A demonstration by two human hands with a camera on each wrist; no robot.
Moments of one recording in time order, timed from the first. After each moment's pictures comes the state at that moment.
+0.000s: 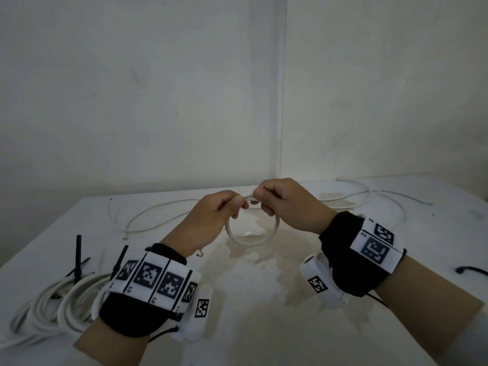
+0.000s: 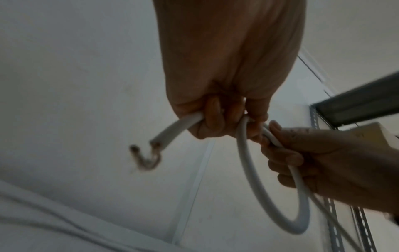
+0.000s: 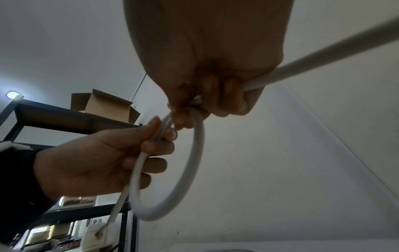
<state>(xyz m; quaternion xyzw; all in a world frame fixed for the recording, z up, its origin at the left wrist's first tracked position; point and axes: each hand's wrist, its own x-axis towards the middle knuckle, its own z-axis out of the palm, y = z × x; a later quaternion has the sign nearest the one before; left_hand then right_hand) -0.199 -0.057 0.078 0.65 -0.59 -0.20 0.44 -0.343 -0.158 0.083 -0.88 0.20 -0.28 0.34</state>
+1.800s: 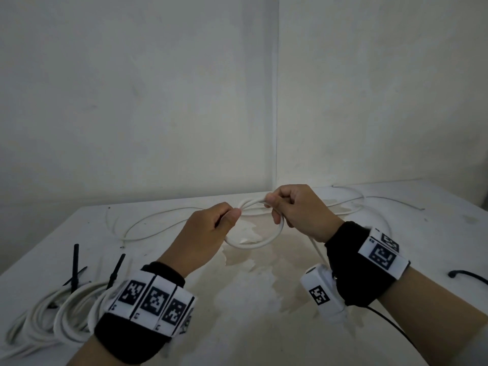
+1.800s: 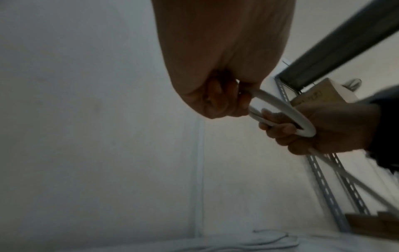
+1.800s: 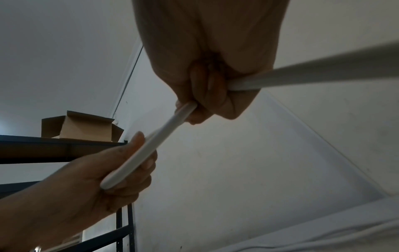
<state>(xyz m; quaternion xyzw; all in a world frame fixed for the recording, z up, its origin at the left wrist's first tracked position) -0.200 -0.049 0.066 0.66 -0.63 -0.06 0.40 -0.362 -0.157 0.081 -0.79 0.27 -0.35 0.43</state>
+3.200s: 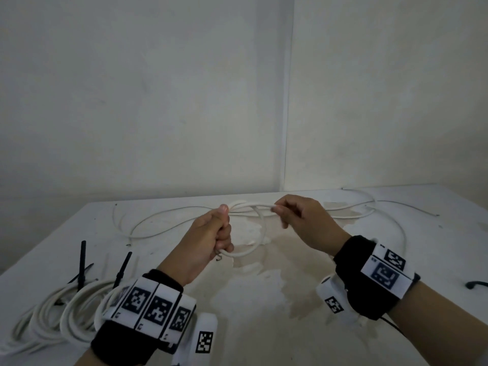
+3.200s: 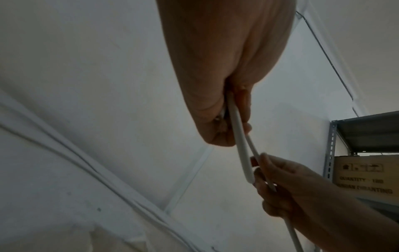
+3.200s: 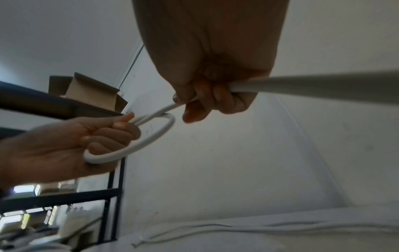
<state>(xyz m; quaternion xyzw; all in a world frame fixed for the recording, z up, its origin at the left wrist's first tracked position) -0.201 -0.044 0.067 0.54 -0.41 -0.41 0.61 -0.355 -0.176 0.052 -0.85 0.26 -0.34 0.31</state>
